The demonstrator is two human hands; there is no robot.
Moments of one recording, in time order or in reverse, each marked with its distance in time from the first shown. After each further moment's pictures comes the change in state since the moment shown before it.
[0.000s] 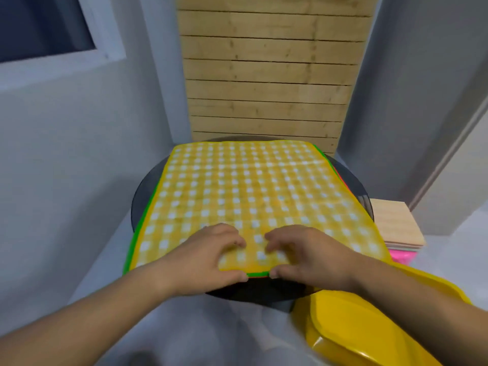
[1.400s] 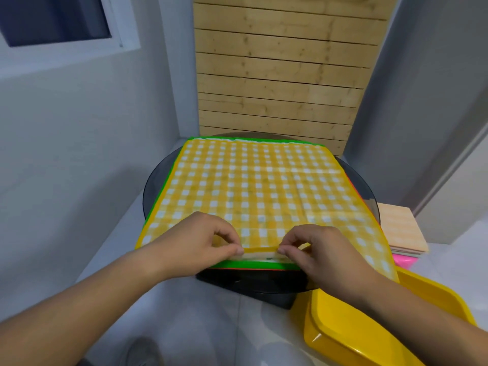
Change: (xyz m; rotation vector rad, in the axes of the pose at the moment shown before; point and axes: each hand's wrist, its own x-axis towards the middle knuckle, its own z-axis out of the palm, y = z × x) left_hand -0.025 -0.004 -0.023 -0.282 0.137 -0.015; right_hand -0.018 -0.025 0.007 0.048 0.272 0.082
